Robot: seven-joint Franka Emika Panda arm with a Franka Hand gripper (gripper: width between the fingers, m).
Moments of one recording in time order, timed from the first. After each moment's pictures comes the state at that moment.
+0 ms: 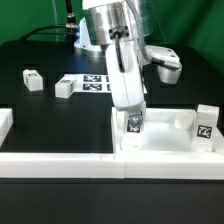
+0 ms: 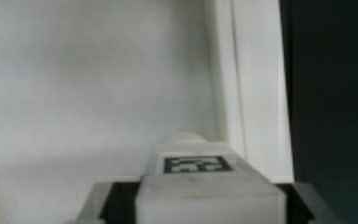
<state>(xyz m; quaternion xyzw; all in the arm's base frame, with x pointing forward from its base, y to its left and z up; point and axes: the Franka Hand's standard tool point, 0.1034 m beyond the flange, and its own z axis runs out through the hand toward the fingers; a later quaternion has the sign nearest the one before) 0.663 -0.004 0.072 -0.66 0.74 0.02 0.14</state>
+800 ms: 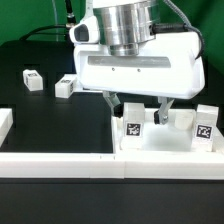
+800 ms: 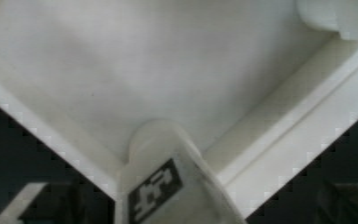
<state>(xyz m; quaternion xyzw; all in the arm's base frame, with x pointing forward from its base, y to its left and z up) 0.662 0.000 0.072 -0.95 0.31 -0.04 0.09</state>
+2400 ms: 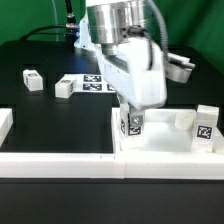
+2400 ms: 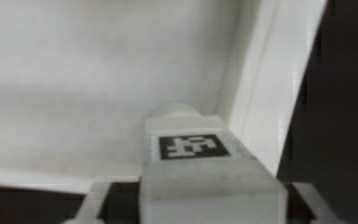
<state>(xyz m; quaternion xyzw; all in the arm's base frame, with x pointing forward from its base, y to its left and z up) 0.665 -0.011 0.072 -0.73 0.68 0.00 0.11</state>
